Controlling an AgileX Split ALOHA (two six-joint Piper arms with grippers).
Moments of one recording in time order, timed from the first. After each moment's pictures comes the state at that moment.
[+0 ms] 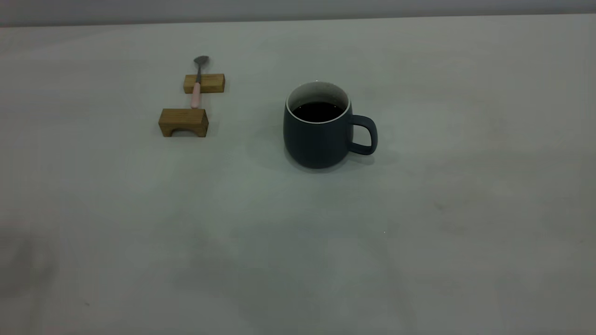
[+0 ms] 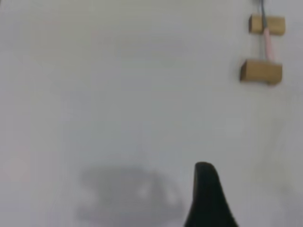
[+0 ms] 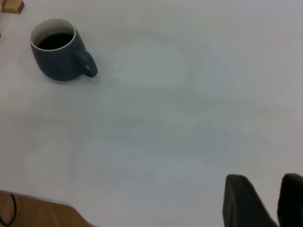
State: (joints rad) left arm 0.01 1.00 -0.78 0.04 0.63 -0.12; right arm 0.04 0.02 -0.47 0.10 1.14 -0.17
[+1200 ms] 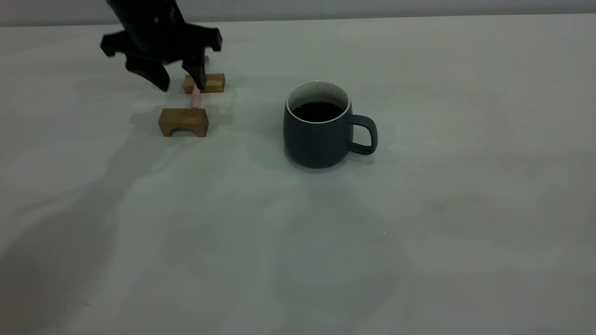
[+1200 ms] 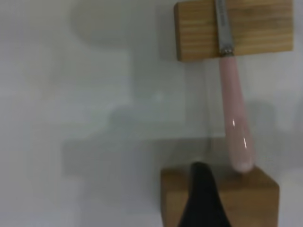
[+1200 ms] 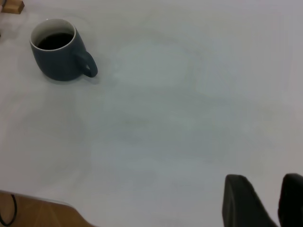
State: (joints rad) left arm -0.25 2.41 -1.60 0.01 0.42 -0.25; right arm 0.04 0.02 -0.47 0.10 1.14 -0.17
